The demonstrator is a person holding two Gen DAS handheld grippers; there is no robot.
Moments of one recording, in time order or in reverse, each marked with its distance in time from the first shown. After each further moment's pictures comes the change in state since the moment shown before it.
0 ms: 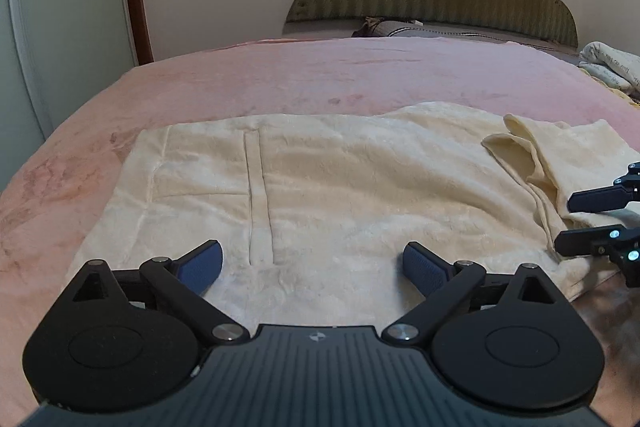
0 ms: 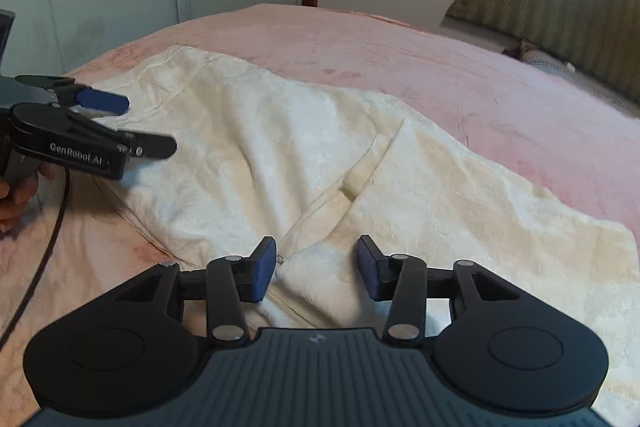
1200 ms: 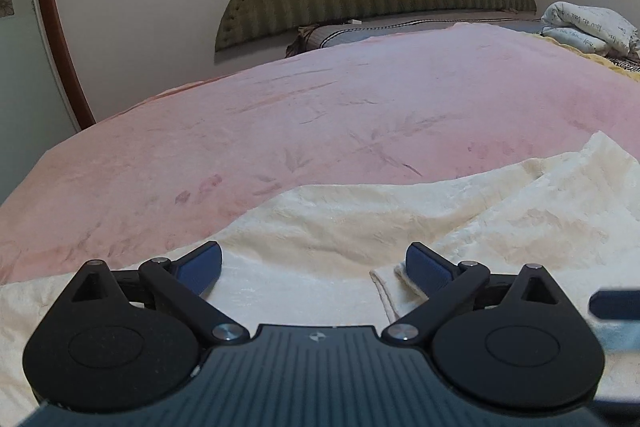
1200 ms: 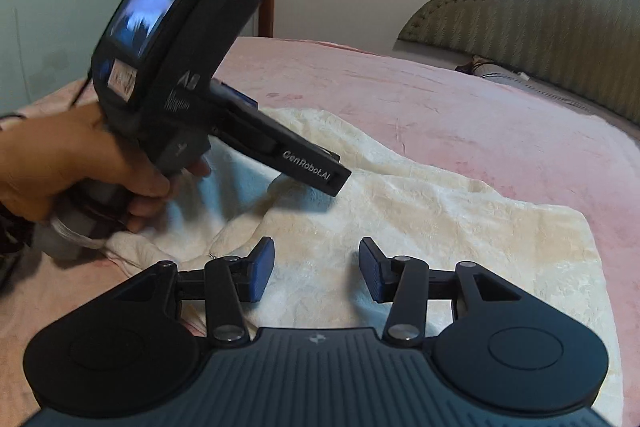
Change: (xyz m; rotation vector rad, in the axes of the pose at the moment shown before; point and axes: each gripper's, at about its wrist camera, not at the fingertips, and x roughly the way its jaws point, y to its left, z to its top) left arm 0.100 -0.131 0.079 0.192 -0.029 -0.040; right arm -0.013 -0.034 -0.018 0.078 -0.110 -0.079
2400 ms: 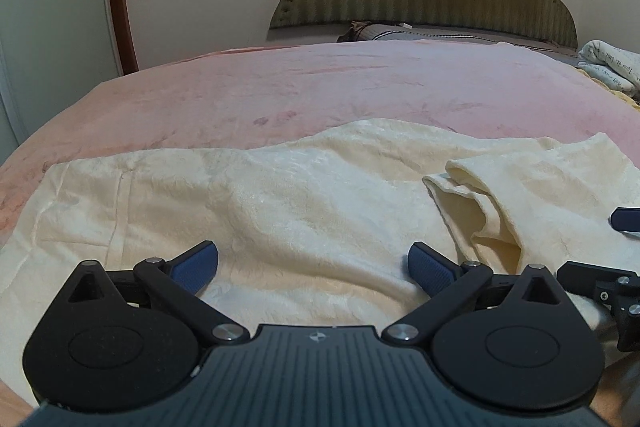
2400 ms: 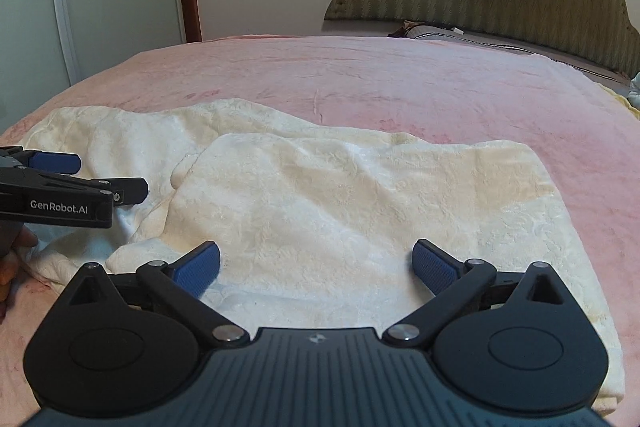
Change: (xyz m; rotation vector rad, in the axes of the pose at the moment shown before) left arm -0.060 0.032 -0.062 -0.189 0.022 0.054; right arm 0.015 -0.027 -0.013 0.196 0.022 -0.151
